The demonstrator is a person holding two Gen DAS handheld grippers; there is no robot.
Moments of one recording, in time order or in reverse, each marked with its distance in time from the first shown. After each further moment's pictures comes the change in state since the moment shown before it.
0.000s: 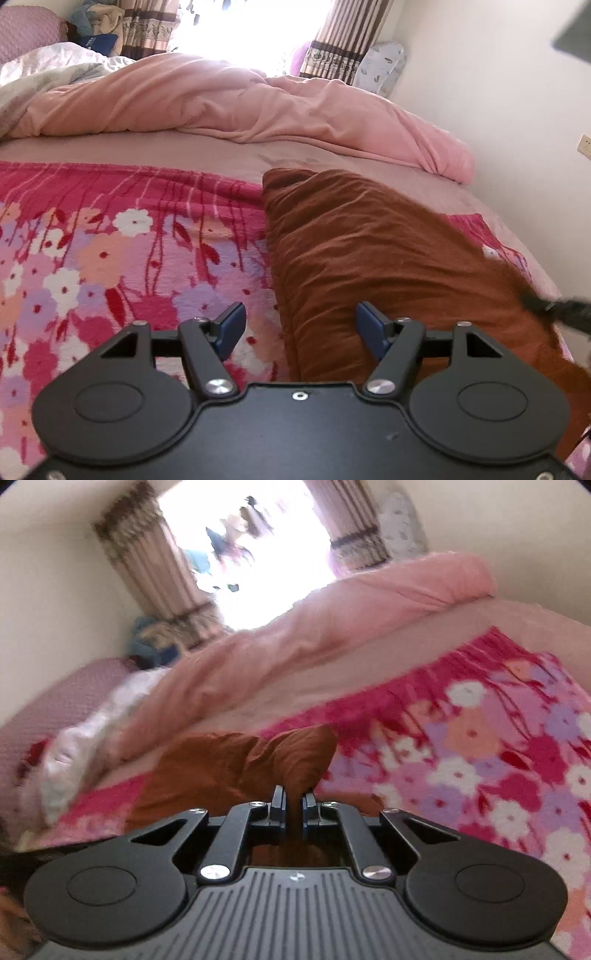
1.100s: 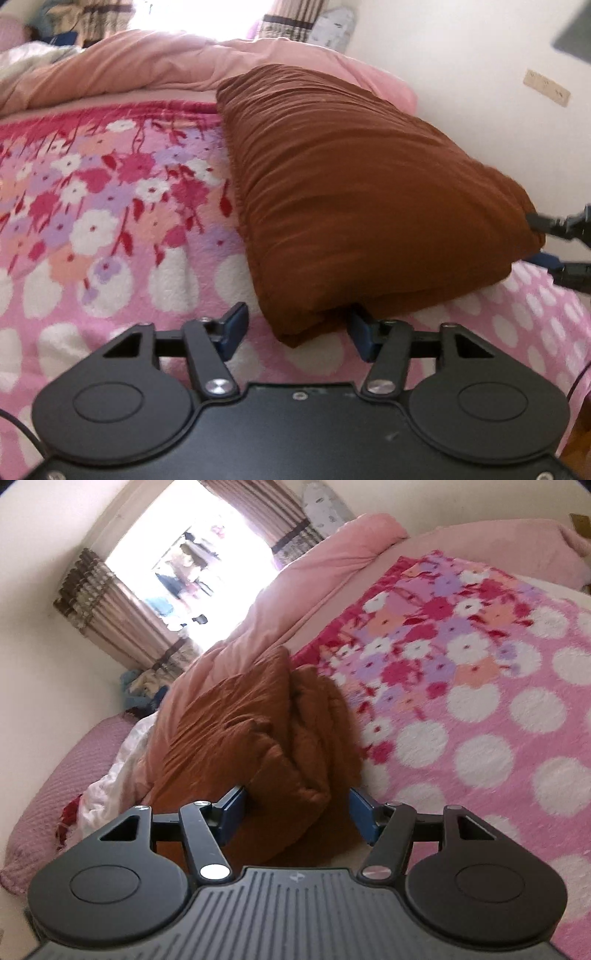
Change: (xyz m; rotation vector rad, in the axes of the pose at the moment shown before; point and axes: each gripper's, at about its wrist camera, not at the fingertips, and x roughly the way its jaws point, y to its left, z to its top) left arm -0.083 -0.016 -0.148 0.106 0.083 -0.088; right arm -0.109 -0.028 -0.117 0.329 -0.048 0.086
